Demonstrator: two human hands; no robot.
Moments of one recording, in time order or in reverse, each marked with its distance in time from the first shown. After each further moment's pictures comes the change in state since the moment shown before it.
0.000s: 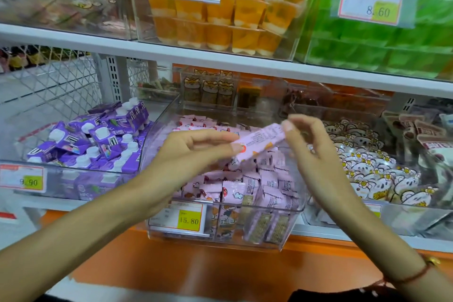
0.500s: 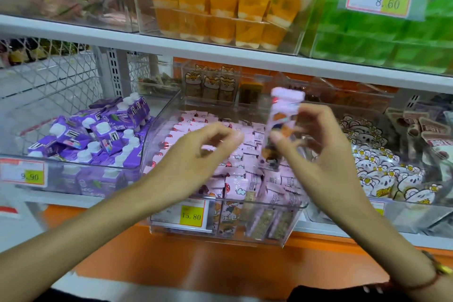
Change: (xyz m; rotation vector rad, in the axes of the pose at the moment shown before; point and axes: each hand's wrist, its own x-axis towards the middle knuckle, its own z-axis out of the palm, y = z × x) left_hand 0.003 -0.009 -0.003 0.446 -0.035 0.160; right_hand -0.005 -0.006 0.003 -0.046 -0.002 -0.385
